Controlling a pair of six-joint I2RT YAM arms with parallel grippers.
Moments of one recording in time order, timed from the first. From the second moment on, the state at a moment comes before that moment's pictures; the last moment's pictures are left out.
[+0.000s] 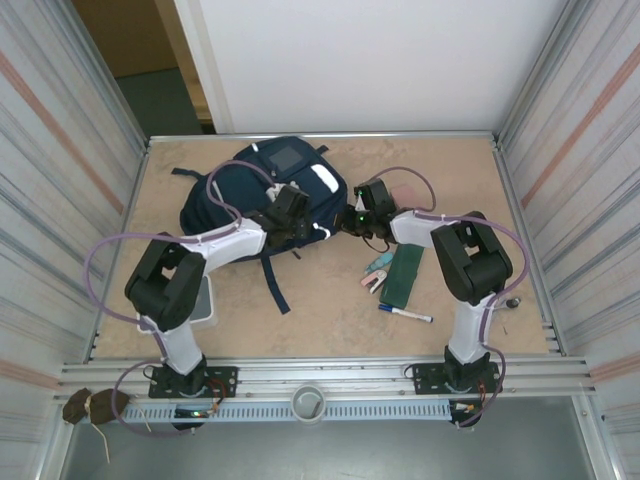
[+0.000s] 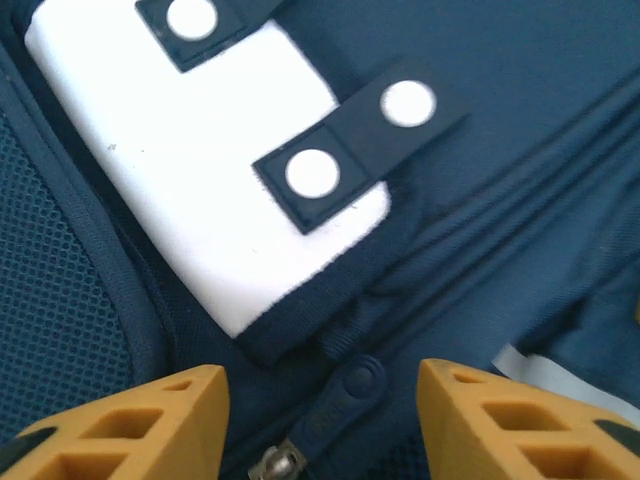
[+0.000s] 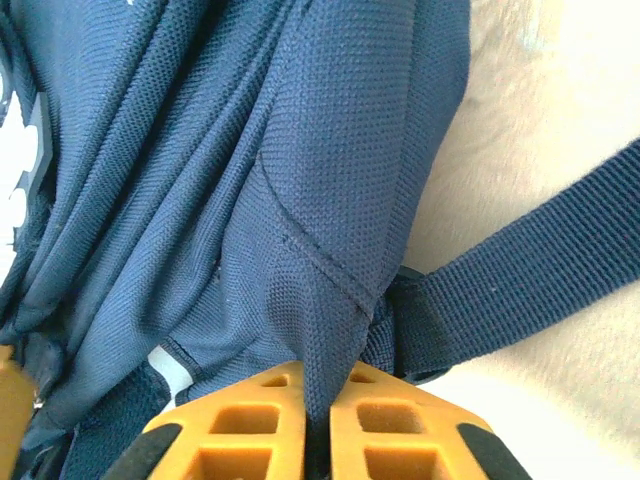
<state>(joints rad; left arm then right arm) -0.62 1.78 1.14 -0.27 -0.30 -0.47 0.48 1.90 1.08 0.04 -0.28 0.73</state>
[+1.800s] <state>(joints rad) -0.65 1.73 1.10 -0.34 -0.44 -0.36 0.53 1.83 0.94 0.15 -0.25 0.80</state>
